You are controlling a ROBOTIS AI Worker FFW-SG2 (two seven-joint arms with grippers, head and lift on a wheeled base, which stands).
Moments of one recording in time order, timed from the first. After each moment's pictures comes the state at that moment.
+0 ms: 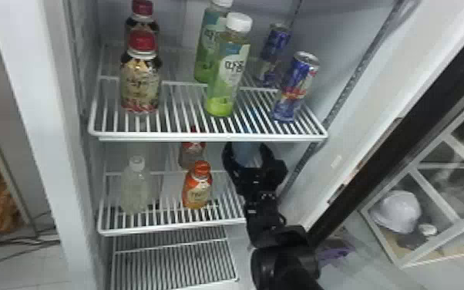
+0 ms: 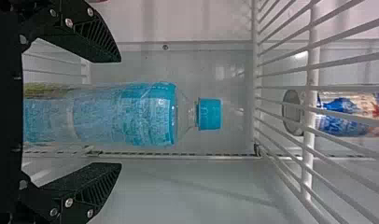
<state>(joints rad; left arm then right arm) 0.45 0.14 -0.15 -1.93 1.20 1.32 -0.27 -0.27 -0.15 0.15 -0.83 -0.19 -0.54 -0.12</state>
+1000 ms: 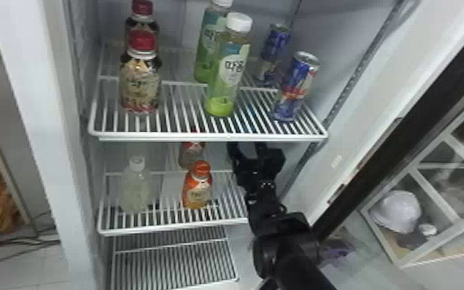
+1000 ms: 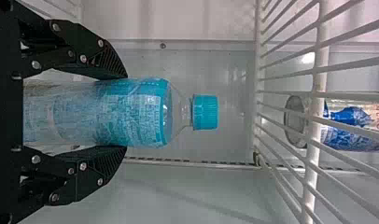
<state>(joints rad) 0.45 0.15 -0.15 -1.92 1.21 1.30 -0.27 -0.31 -0.17 0.18 -0.84 -0.20 -0.48 -0.14</state>
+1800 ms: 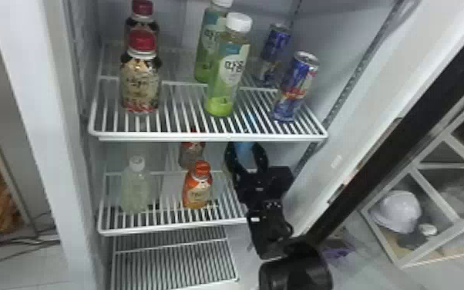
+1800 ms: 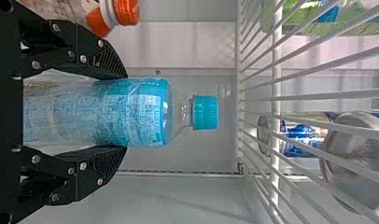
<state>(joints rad) 0.47 0.15 -0.14 -1.92 1.22 1.30 -0.28 -0.09 -0.19 0.14 -1.16 -0.18 -0.42 -0.08</state>
